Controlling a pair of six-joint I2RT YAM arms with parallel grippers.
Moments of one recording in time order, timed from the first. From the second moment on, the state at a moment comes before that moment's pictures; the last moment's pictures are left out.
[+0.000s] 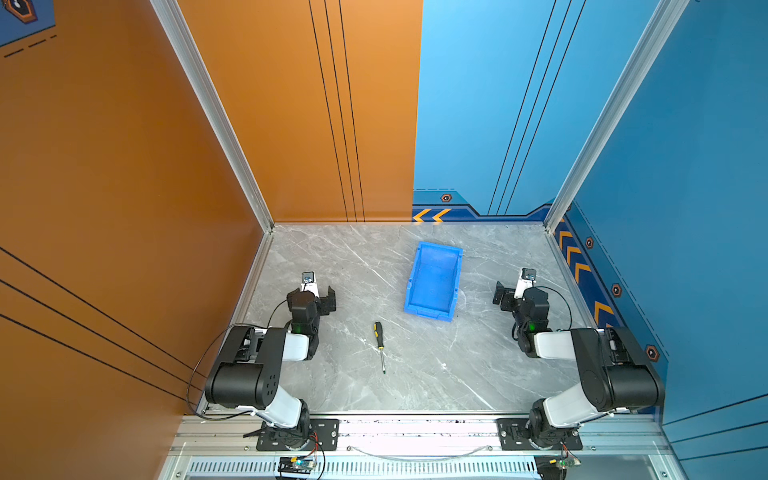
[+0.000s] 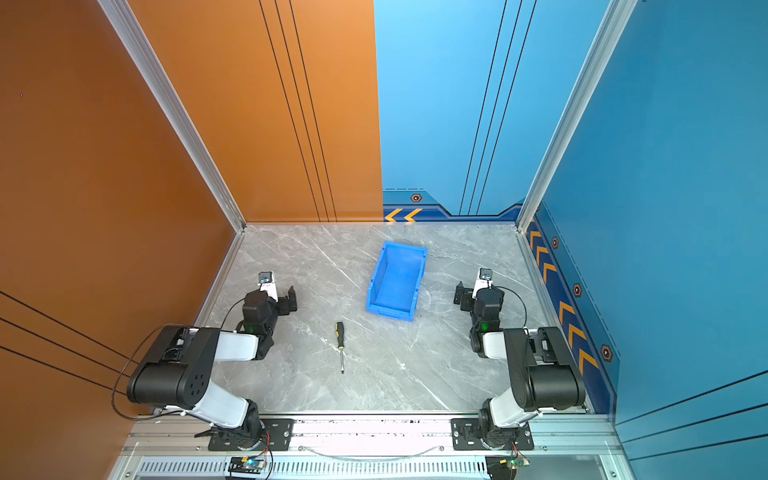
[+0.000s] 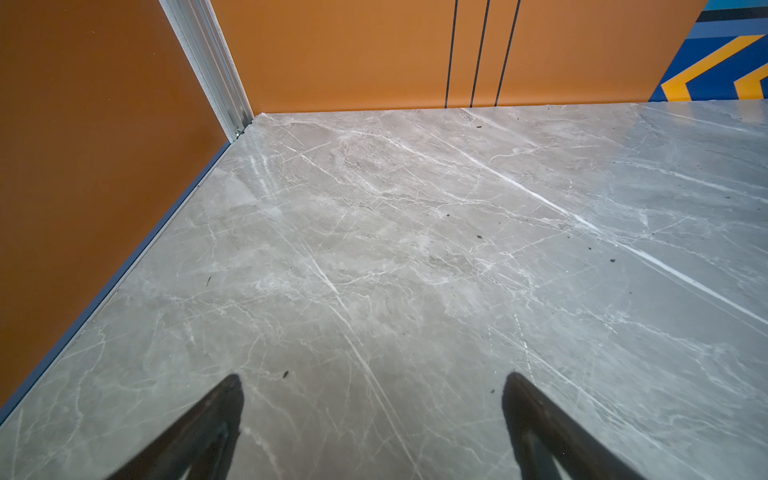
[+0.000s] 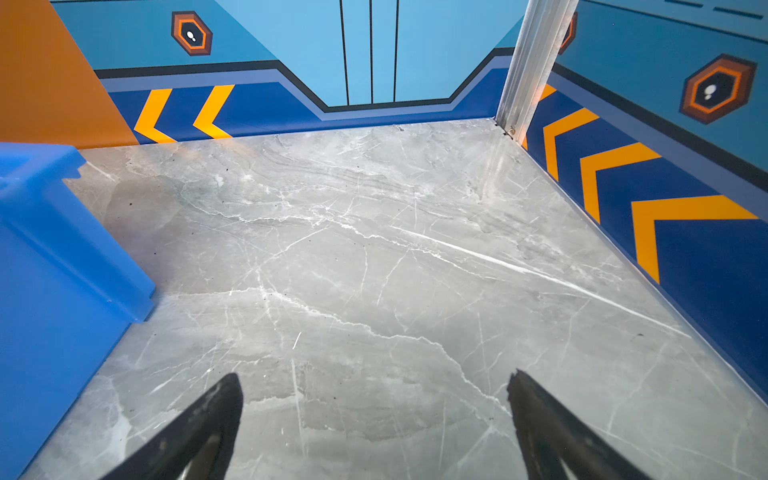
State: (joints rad) left arm -0.04 1.55 0.36 0.84 -0.20 0.00; right arm 0.03 1.54 0.38 0.82 0.17 0.07
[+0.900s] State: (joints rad) left arm -0.04 1.47 0.37 0.74 -0.18 0.00; right arm 0.08 1.41 0.39 0.68 0.28 0.07
